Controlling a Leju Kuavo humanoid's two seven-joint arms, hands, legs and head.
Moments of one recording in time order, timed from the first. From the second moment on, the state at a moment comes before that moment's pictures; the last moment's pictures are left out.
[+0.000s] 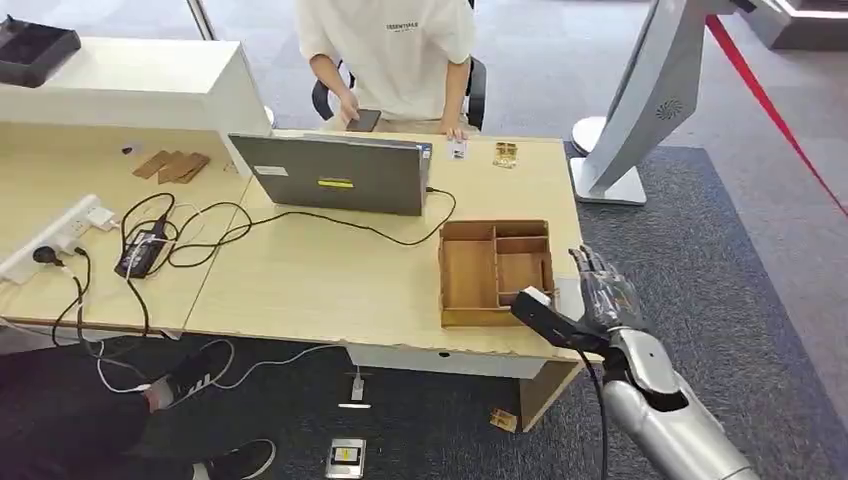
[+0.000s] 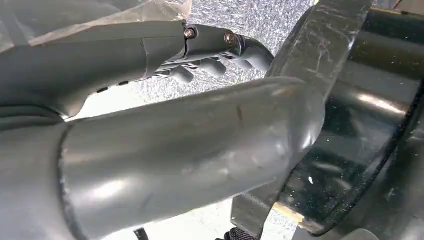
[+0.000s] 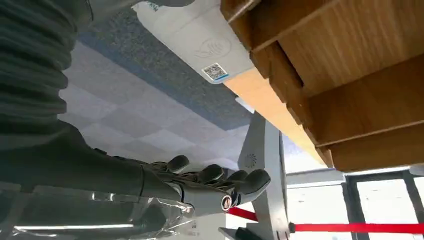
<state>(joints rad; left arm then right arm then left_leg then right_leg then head) -0.22 0.14 -1.04 -0.28 0.11 -0.59 0.20 -0.49 -0.35 0.69 -1.11 0.82 -0.12 0.43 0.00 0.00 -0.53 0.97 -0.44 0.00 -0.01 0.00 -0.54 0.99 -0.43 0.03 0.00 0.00</state>
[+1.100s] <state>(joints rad) -0.22 0.14 -1.04 -0.28 0.10 -0.59 0.20 -0.48 -0.29 0.76 -1.10 0.89 -0.21 0.30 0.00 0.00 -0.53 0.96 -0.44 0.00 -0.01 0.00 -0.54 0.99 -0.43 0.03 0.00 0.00</state>
